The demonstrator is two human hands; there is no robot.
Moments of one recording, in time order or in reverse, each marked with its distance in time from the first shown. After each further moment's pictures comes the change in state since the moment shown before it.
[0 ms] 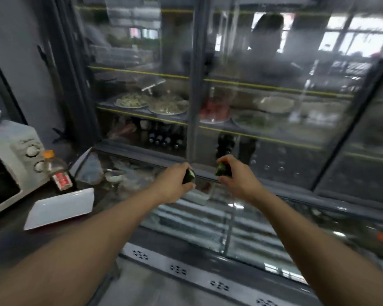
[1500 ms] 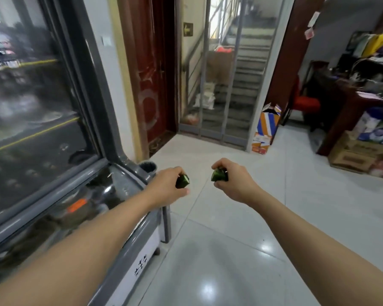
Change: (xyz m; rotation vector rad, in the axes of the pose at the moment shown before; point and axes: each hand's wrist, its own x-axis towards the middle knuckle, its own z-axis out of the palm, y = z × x) left_hand 0.013 0.726 0.472 -0.050 -0.667 1.169; right_hand -0.578 0.416 -0.371 -0.120 0.892 1.137
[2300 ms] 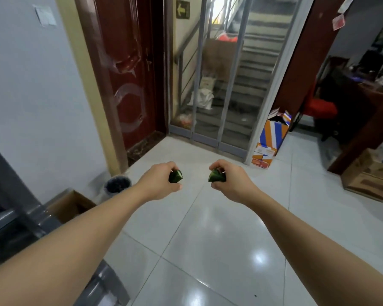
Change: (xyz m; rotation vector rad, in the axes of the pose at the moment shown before) left_hand 0.425 -0.008 0.049 -0.049 -0.002 -0.090; right_hand 0.377 0.188 -0.090 -0.018 -0.083 0.004
